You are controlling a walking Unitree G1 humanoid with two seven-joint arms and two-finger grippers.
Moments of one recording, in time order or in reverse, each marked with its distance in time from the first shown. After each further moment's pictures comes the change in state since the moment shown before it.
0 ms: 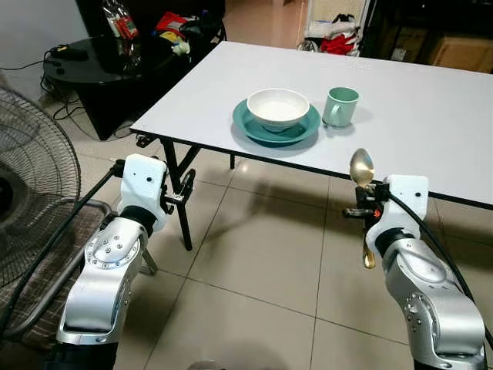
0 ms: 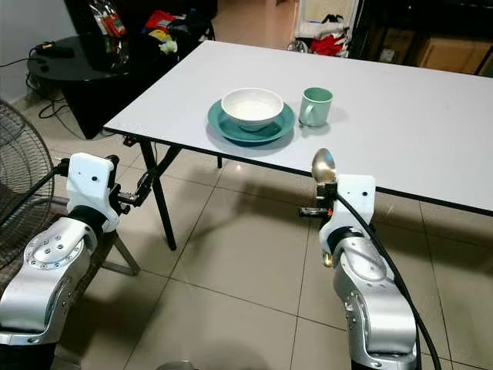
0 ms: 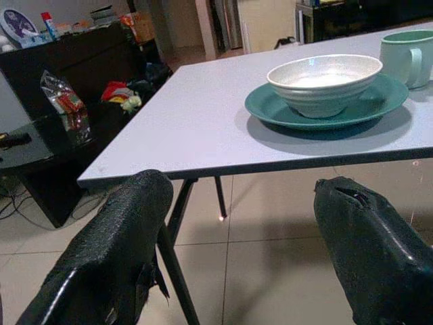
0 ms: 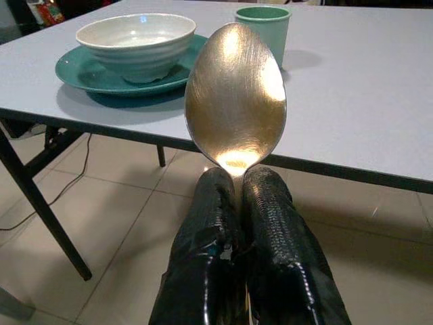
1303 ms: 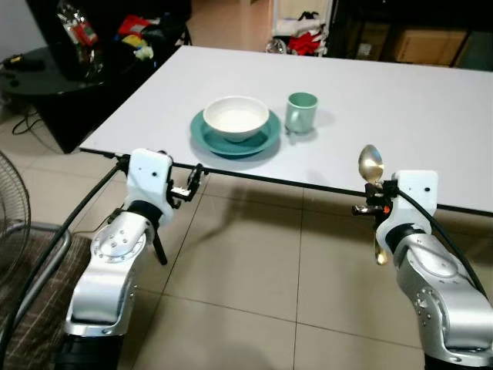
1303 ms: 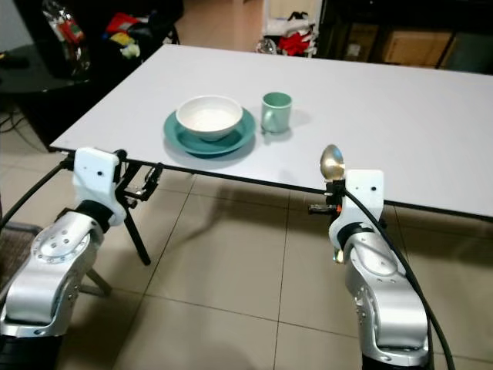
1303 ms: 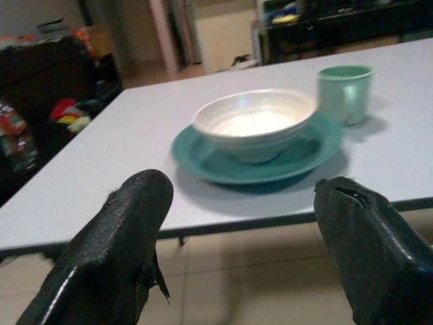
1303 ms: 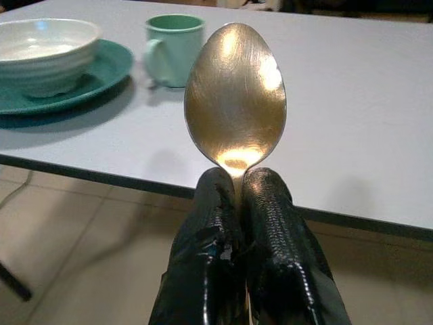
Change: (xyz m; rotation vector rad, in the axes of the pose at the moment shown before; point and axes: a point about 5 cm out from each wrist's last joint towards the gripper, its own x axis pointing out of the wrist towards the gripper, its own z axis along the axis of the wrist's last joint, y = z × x) left arm 0.007 -0.002 0.003 -0.024 -0.032 -0.015; right arm 0.003 -0.005 0.005 -0.038 -0.001 0.015
